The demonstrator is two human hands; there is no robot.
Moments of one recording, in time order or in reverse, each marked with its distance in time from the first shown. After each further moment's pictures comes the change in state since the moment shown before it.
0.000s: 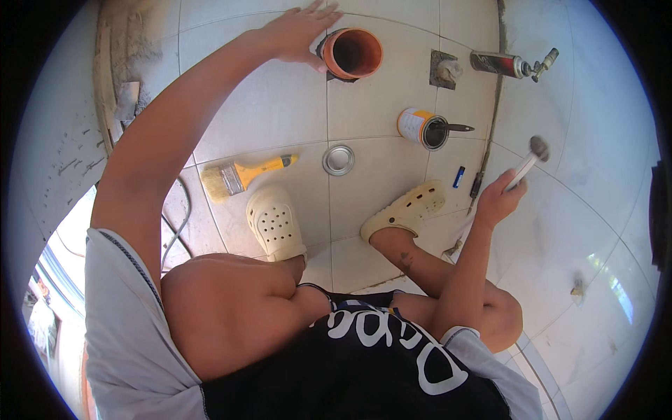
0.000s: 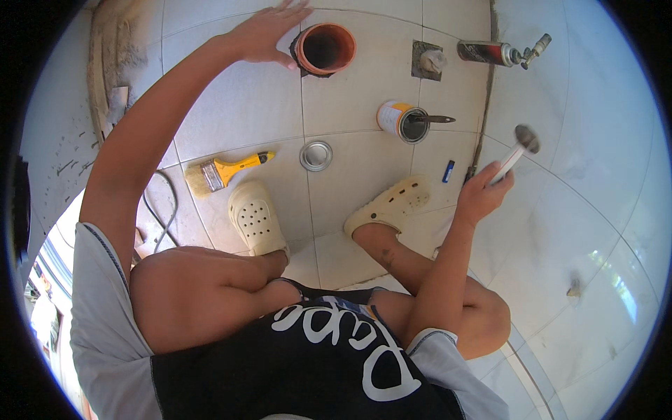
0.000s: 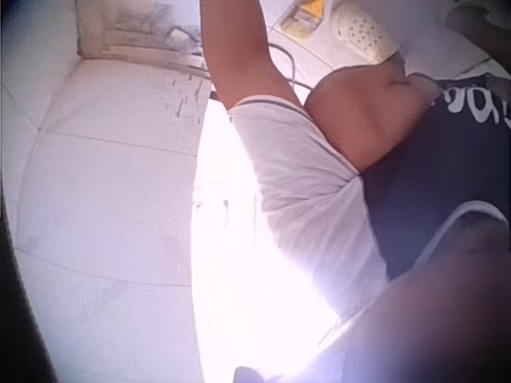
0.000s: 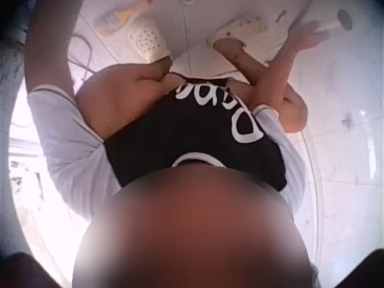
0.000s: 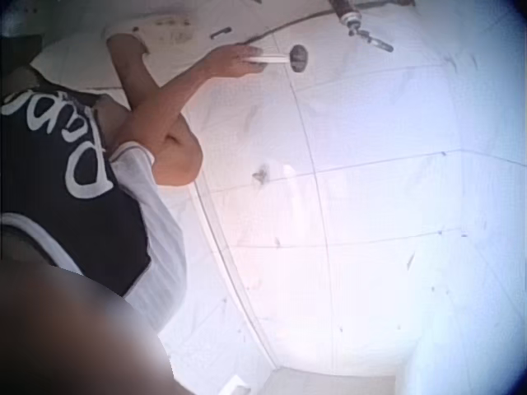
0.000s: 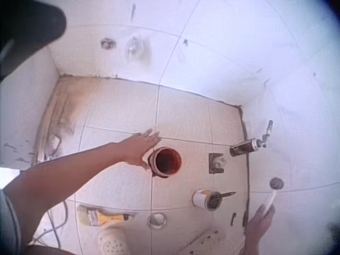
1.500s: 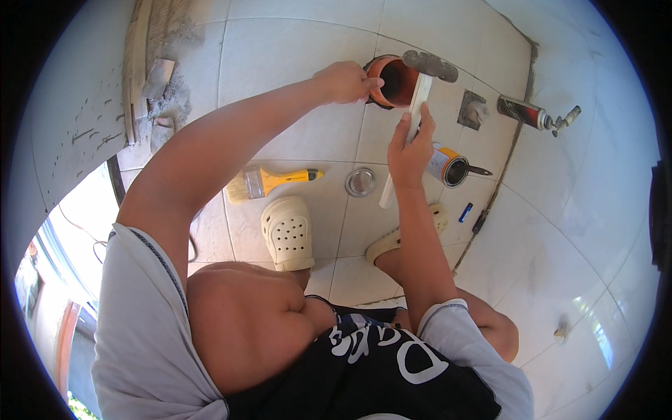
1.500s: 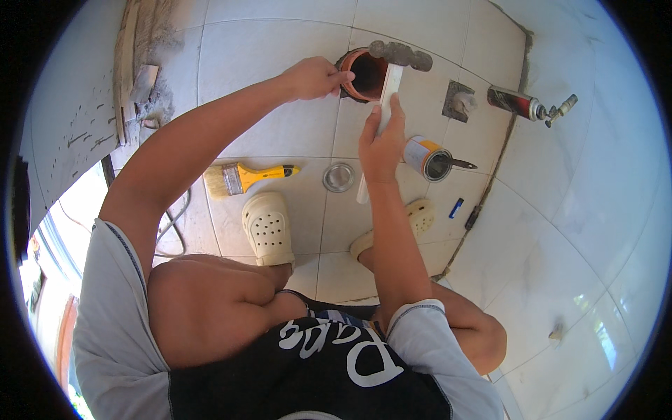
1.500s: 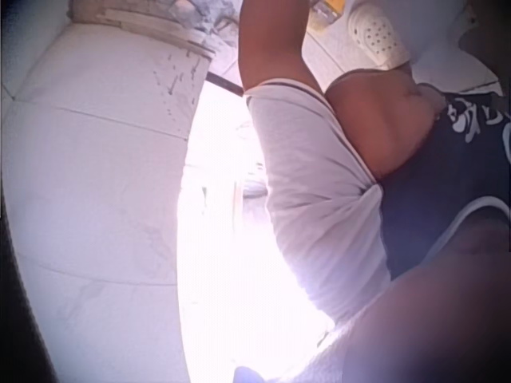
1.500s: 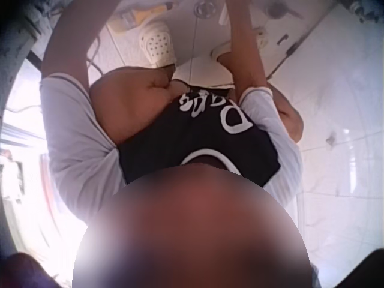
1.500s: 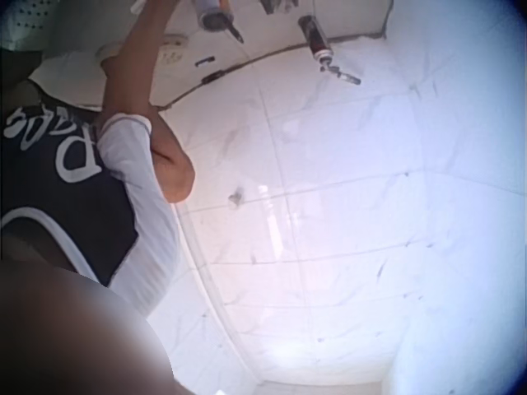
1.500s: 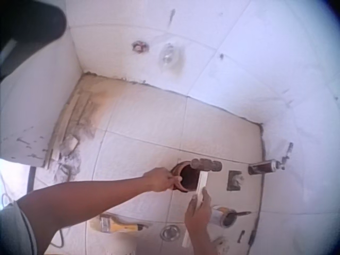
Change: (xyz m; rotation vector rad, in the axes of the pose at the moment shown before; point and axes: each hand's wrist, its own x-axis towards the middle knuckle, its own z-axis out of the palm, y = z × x) left_hand -0.016 0.039 0.012 -0.924 -0.483 -0.717; right_hand -0.100 -0.176 0.163 0.525 -0.391 -0.439
